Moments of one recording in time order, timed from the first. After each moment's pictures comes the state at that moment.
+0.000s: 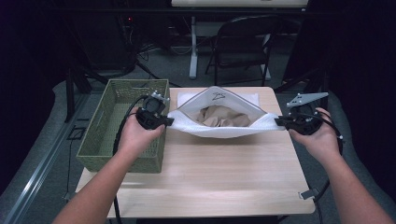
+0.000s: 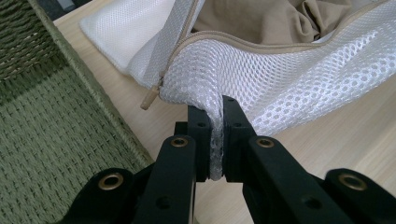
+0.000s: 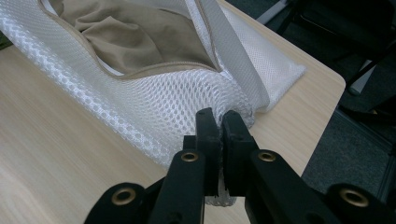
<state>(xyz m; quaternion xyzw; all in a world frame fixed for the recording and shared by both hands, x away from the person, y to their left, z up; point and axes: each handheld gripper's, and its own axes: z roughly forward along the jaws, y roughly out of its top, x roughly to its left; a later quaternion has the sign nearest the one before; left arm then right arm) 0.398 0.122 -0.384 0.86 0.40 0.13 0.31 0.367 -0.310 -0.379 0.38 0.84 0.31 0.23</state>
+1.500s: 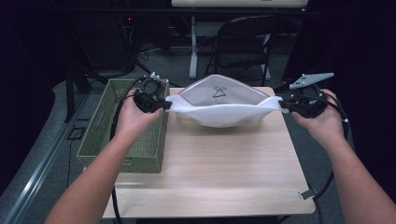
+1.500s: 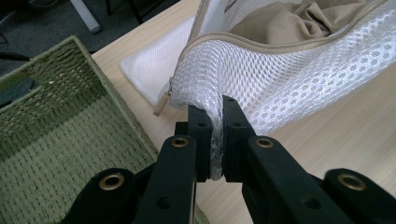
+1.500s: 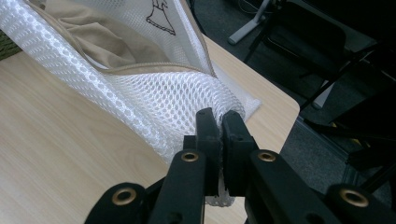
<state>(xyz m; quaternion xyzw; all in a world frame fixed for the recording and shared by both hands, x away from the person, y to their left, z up) 0.414 0.120 -0.338 0.85 0.39 0.17 0.31 0.383 -0.306 -0.333 0.38 0.83 0.30 0.28</state>
